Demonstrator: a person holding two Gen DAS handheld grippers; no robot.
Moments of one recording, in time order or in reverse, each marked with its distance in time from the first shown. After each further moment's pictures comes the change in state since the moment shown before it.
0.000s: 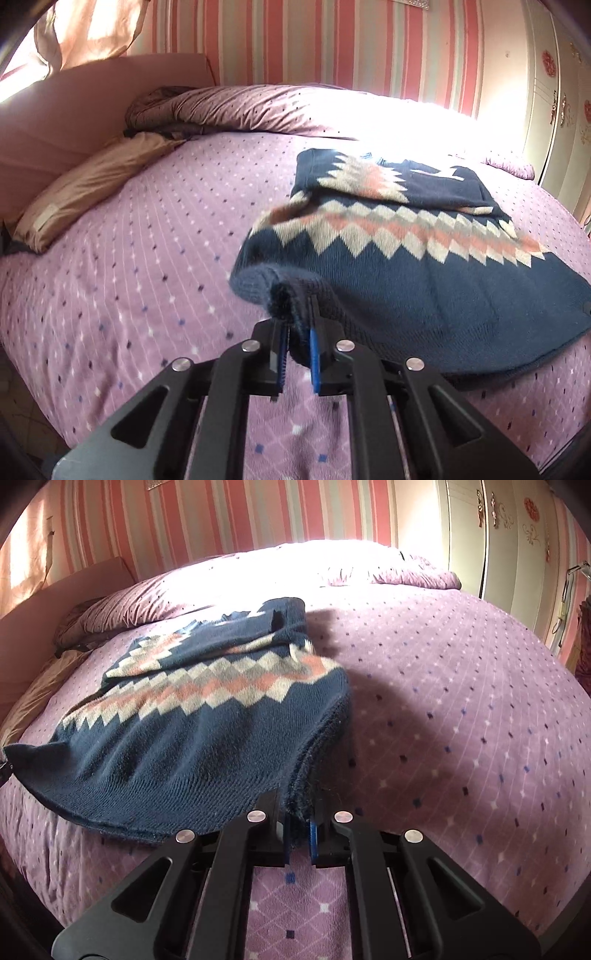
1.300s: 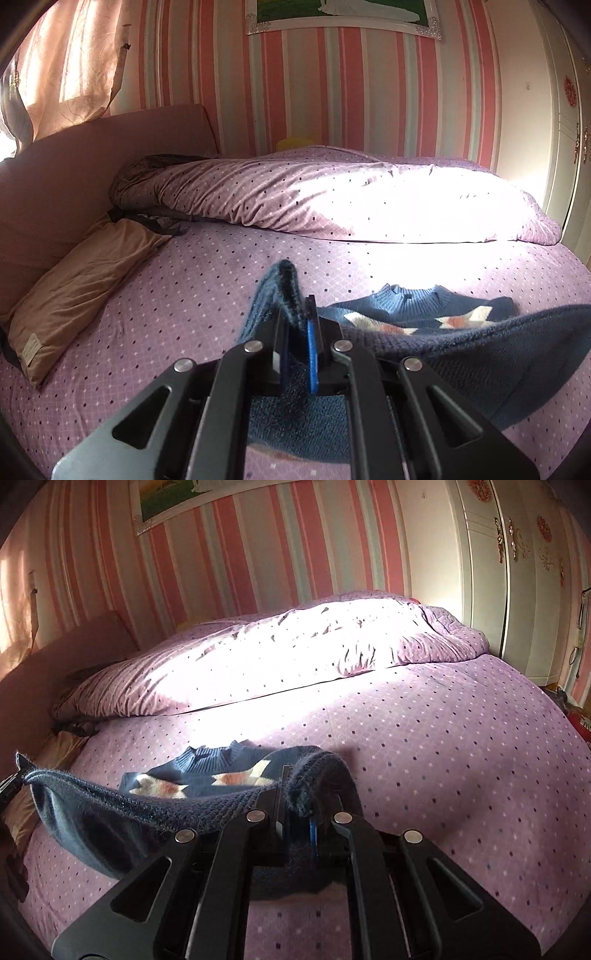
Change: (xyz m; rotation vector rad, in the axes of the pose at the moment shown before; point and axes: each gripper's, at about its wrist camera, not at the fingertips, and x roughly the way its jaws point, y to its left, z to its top) left arm 0.108 -0.029 0.271 0.007 -0.148 0.072; right arm 0.092 0.003 0.284 0.037 -0.121 0.036
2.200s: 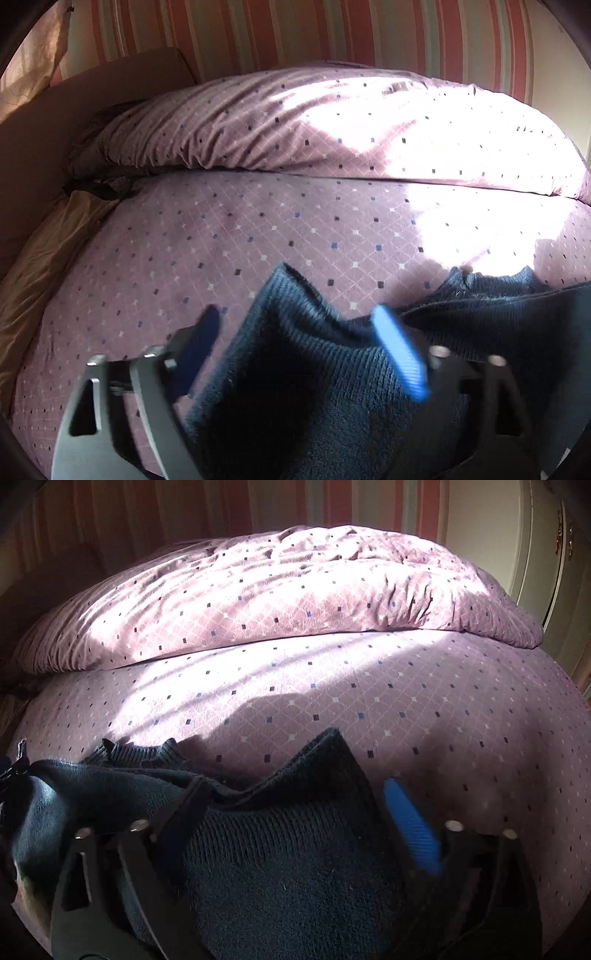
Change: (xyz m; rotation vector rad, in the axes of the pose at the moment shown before) left arm 0.247 -0.046 -0.009 0.072 0.197 0.083; right arm 0.260 0.027 0.034 -0.113 0.181 -0.093
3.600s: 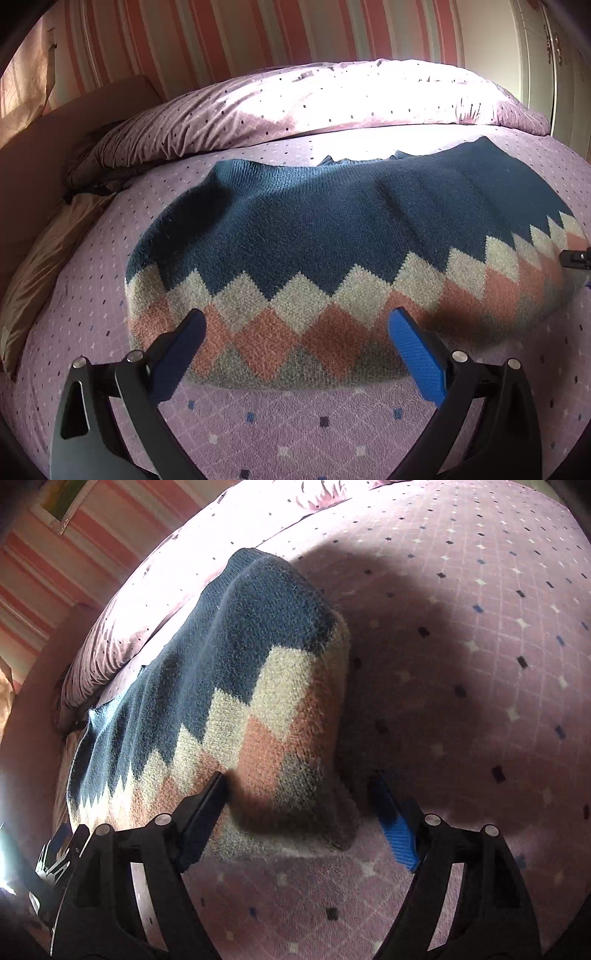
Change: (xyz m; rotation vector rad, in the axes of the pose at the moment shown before) left arm -0.142 -0.056 -0.160 0.137 -0.015 -0.114; right arm -0.054 -0.065 -0.187 0.398 0.235 0.317
